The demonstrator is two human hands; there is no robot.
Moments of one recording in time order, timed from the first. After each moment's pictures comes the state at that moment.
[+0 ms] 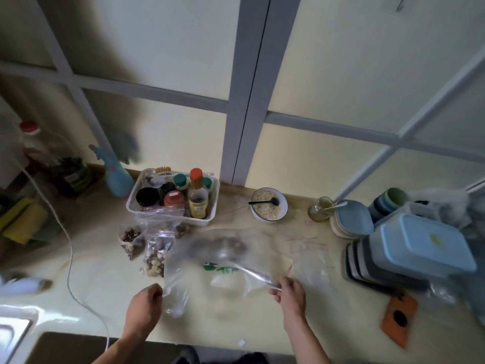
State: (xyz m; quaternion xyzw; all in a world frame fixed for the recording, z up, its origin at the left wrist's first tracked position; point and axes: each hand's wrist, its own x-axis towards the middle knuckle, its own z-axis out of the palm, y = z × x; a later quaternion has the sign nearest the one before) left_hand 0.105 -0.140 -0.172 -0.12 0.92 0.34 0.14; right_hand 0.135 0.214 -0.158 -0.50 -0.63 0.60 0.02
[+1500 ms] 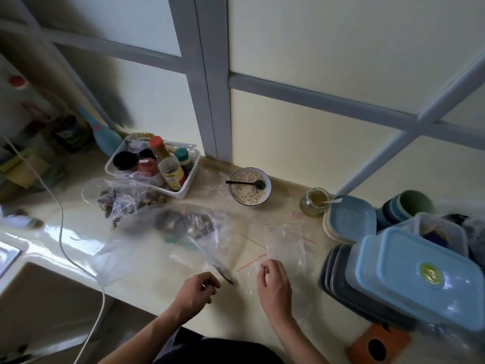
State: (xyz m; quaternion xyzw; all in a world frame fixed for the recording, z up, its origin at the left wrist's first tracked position) left_hand 0.140 0.125 -0.154 -0.11 0.85 0.42 0.28; right_hand 0.131 0.350 -0.183 -0.08 -0.93 0.35 0.04
